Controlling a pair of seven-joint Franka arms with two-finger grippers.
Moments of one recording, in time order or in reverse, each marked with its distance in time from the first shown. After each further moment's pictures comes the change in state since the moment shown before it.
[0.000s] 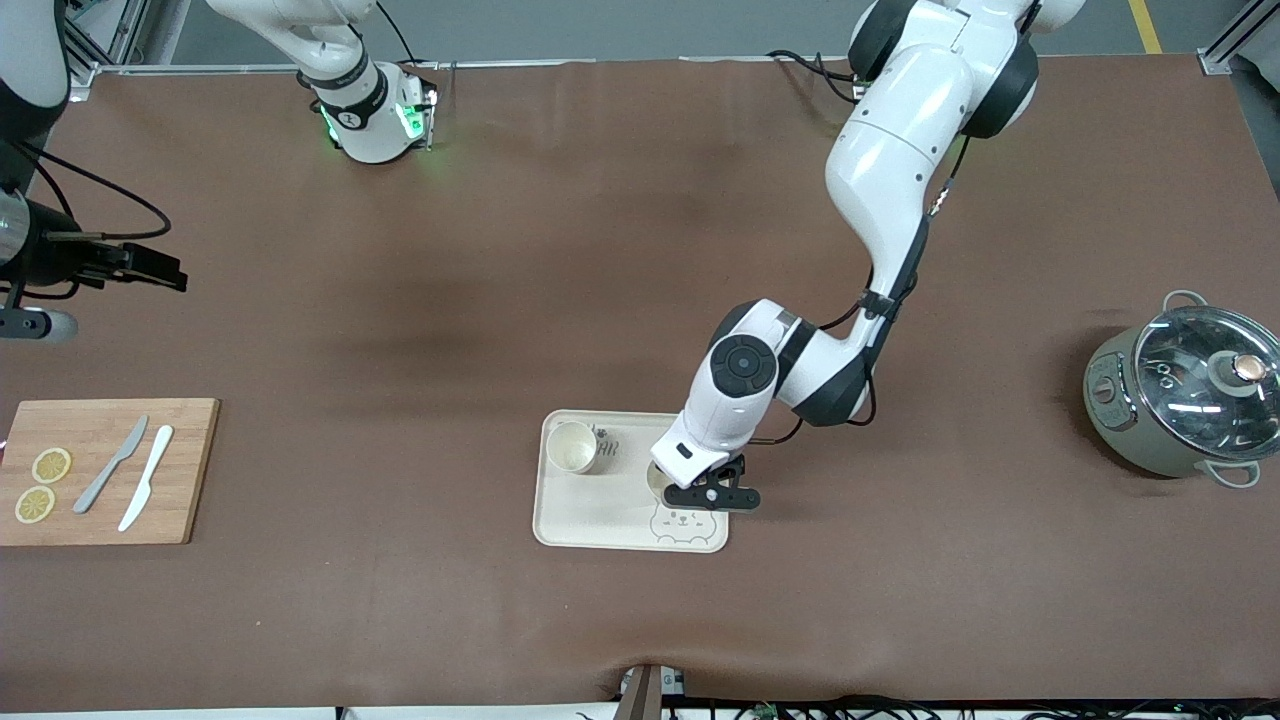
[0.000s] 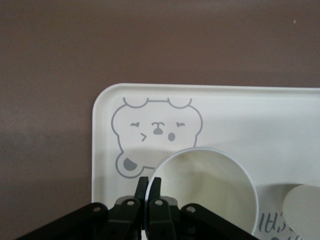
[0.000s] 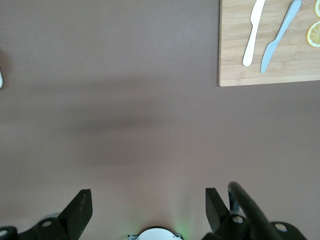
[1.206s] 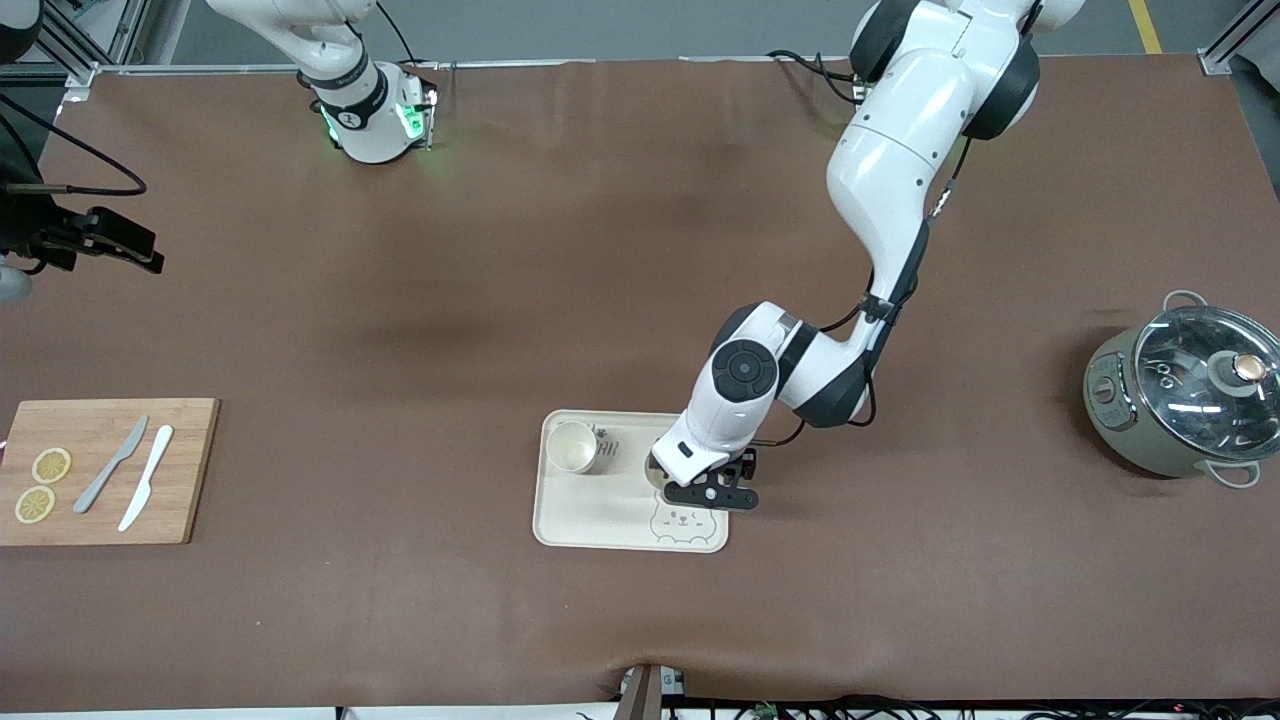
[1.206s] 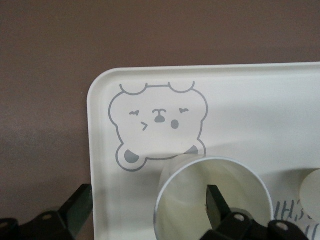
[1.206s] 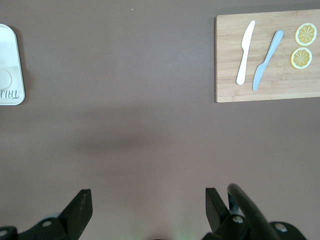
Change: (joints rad) left arm 0.001 0.015 -0.015 -0.026 0.009 0.006 0.051; right arm 0.004 -0.096 0.009 -0.003 0.011 0.031 0.000
